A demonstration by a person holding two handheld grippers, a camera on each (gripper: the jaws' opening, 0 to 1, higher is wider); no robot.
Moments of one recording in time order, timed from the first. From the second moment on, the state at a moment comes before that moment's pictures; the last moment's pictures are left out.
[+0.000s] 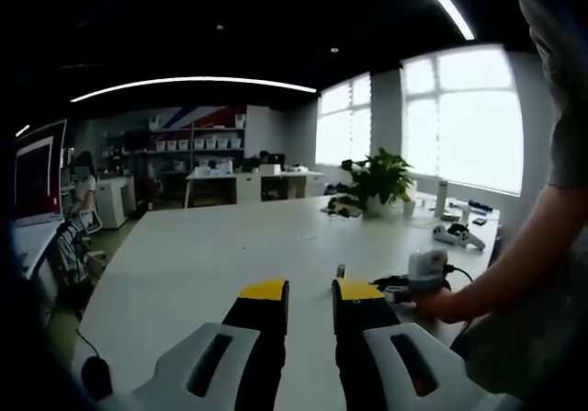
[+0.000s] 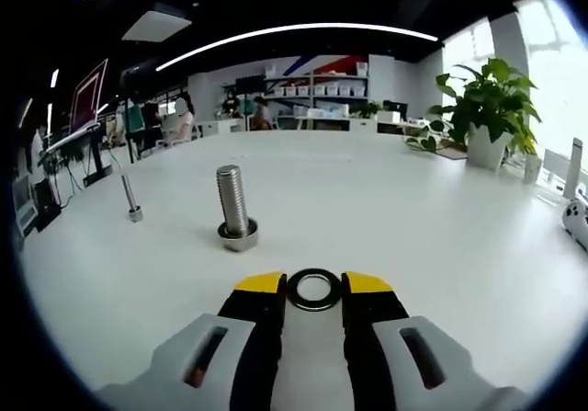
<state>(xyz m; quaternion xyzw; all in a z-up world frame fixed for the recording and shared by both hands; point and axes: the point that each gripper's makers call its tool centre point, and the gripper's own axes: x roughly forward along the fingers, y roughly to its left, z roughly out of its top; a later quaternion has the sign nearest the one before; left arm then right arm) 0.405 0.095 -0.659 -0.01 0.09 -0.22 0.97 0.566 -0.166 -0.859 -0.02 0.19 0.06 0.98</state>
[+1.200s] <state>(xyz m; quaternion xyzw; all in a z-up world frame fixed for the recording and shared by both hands) 0.405 0.095 -0.656 -0.01 0.09 -0.22 0.97 0.563 -0.158 -0.855 -0.02 0.21 0.06 0.98</state>
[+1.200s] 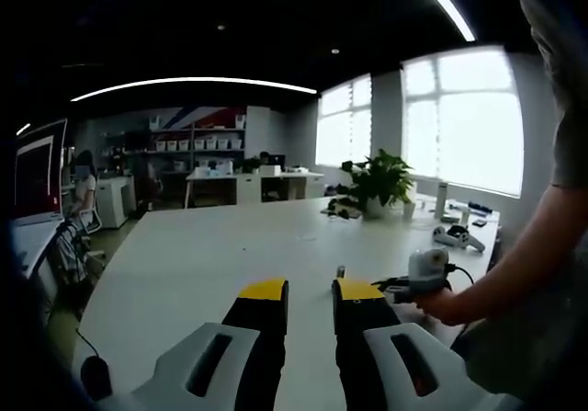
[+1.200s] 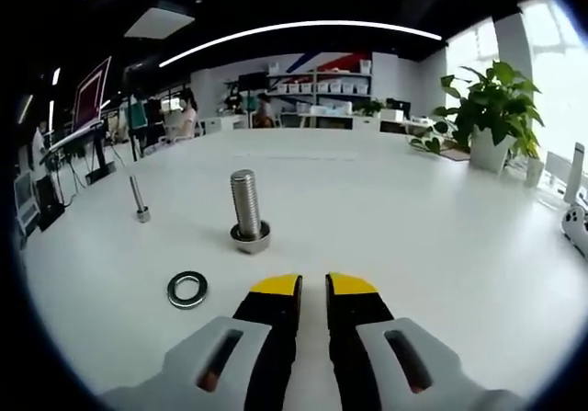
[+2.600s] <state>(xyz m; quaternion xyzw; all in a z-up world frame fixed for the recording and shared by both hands) 0.405 0.097 -0.647 -0.02 0.07 -0.22 0.97 0.530 -0.092 -0.857 0.00 0.21 0.12 0.97</state>
